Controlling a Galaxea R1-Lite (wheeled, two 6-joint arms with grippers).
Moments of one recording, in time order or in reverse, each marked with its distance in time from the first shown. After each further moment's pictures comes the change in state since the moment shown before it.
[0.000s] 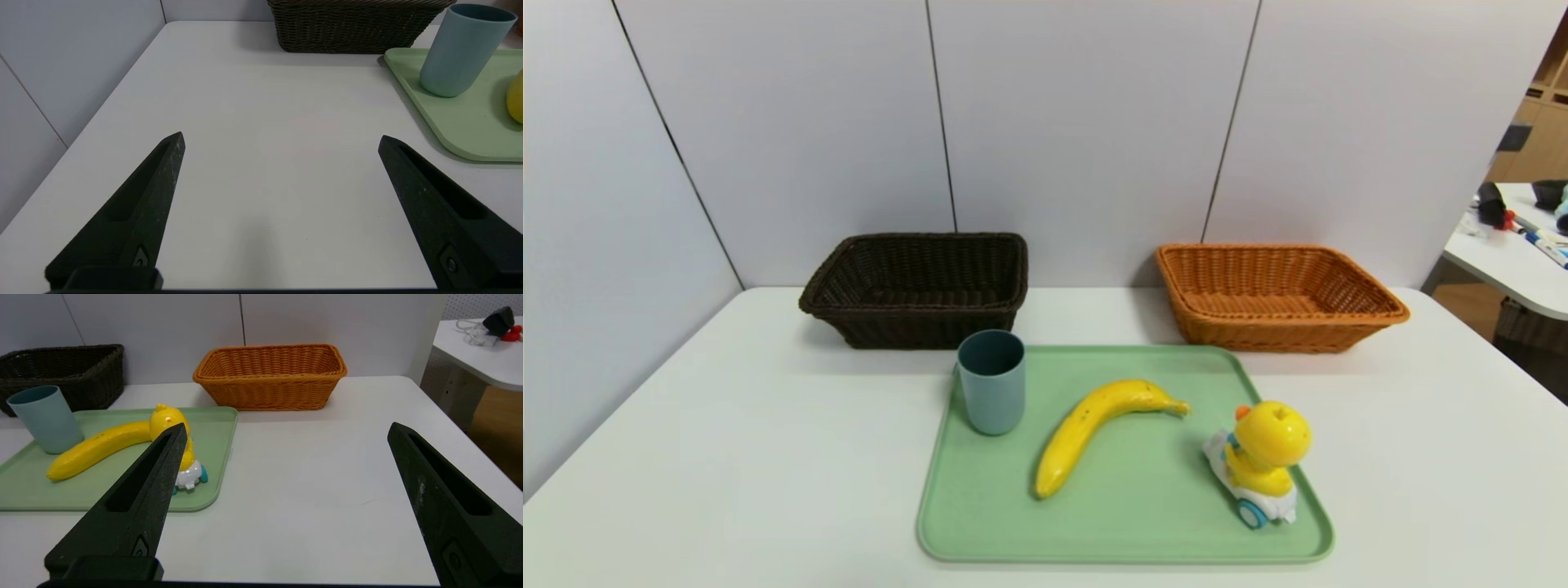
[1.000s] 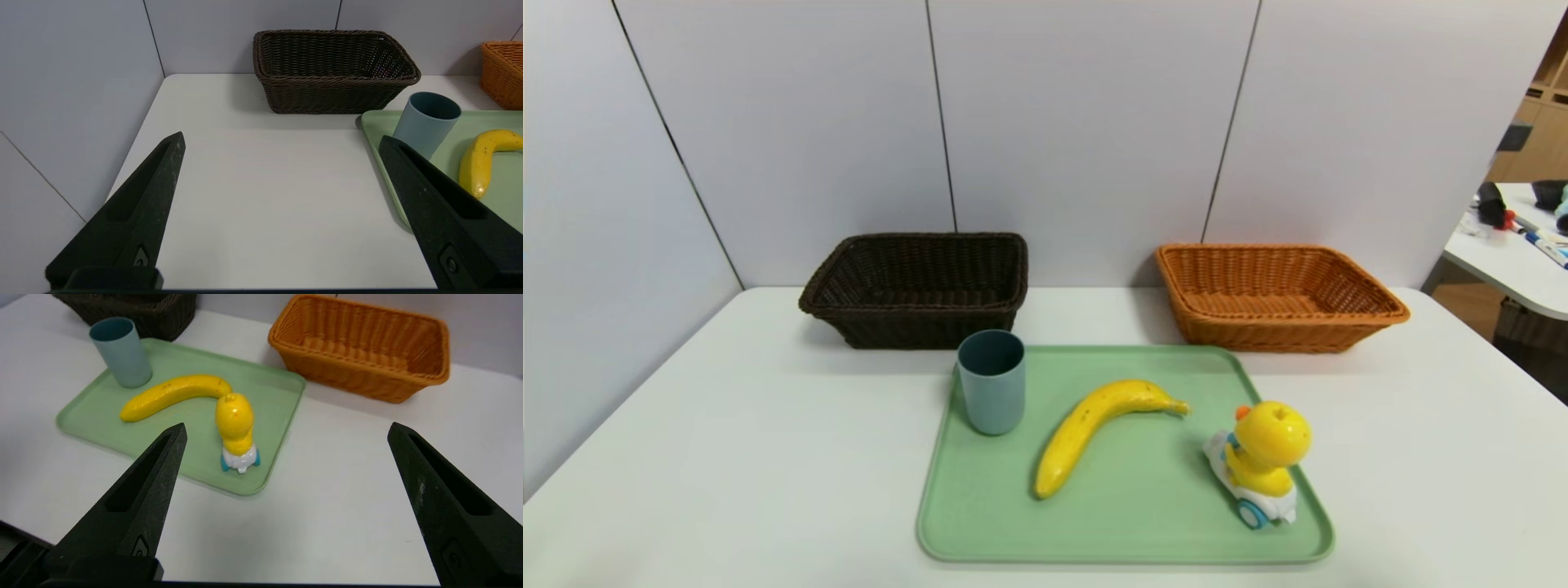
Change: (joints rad) left arm 0.001 0.443 -0.412 -0.008 -0.031 0.003; right arm 0.014 0.548 -0.371 0.172 0.290 -0.153
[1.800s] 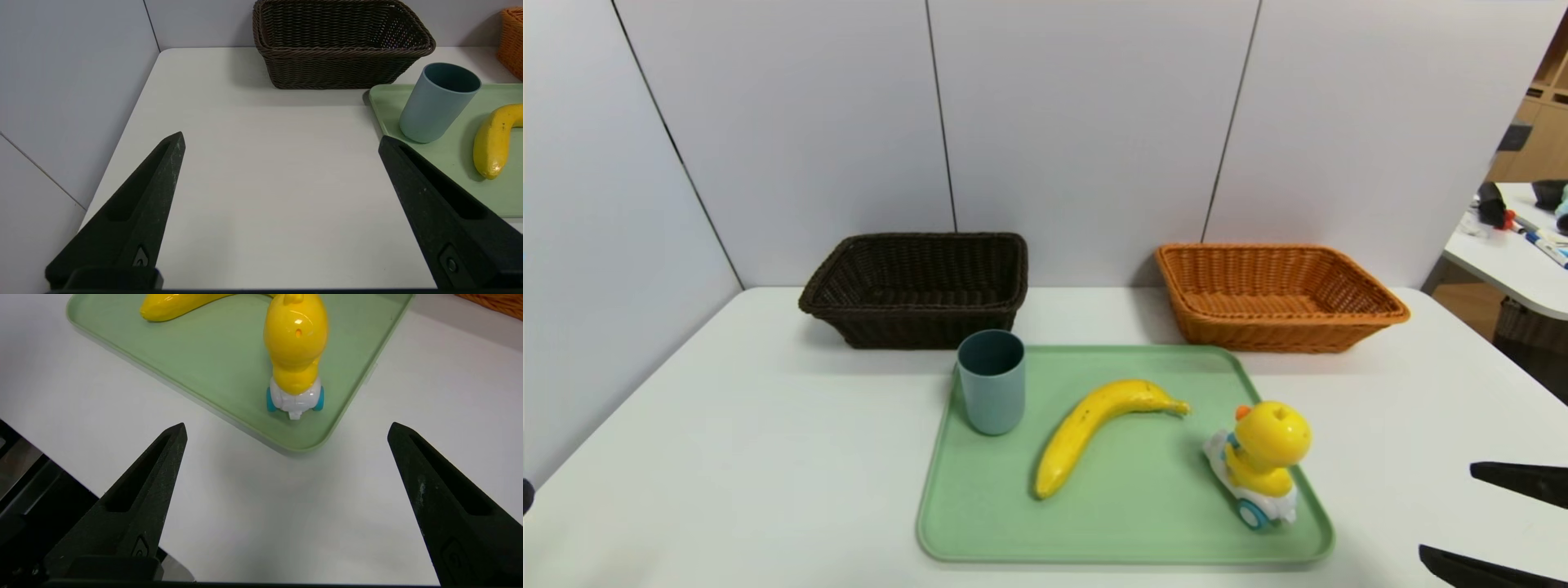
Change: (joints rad) left arm 0.001 0.019 0.052 0.002 -0.002 0.012; right arm 0.268 0.269 0.220 -0.190 -0.044 0.002
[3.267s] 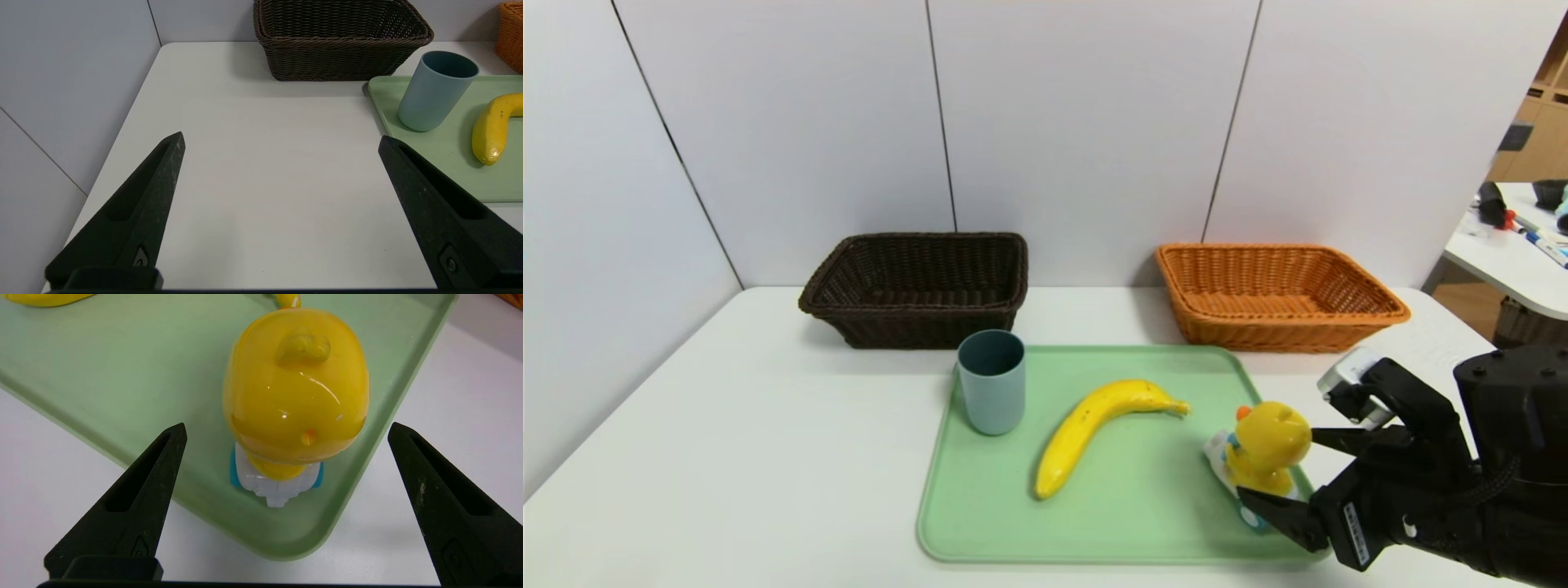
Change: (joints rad) left arm 0.000 -0.101 0.031 0.056 0.002 0.000; right arm 0.217 0.478 0.126 -0.533 -0.289 0.007
